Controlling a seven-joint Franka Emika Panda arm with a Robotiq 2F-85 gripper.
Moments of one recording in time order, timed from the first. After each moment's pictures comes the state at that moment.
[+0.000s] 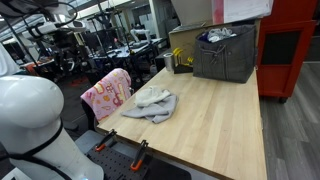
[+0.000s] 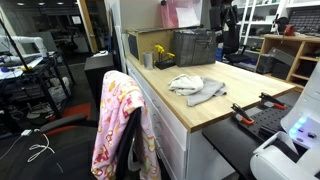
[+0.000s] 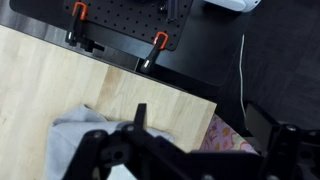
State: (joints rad) arm 0.30 -0.61 0.24 -2.55 0.16 1.70 0.10
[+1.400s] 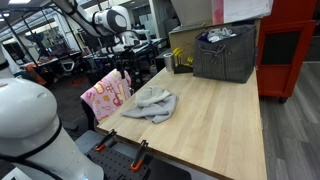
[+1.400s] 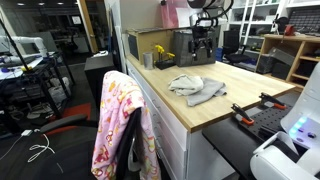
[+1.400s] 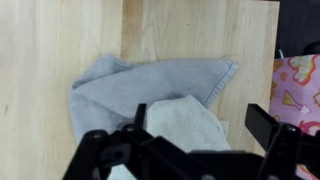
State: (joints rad) arm 0.09 0.05 0.09 -2.26 0.04 2.06 0.10
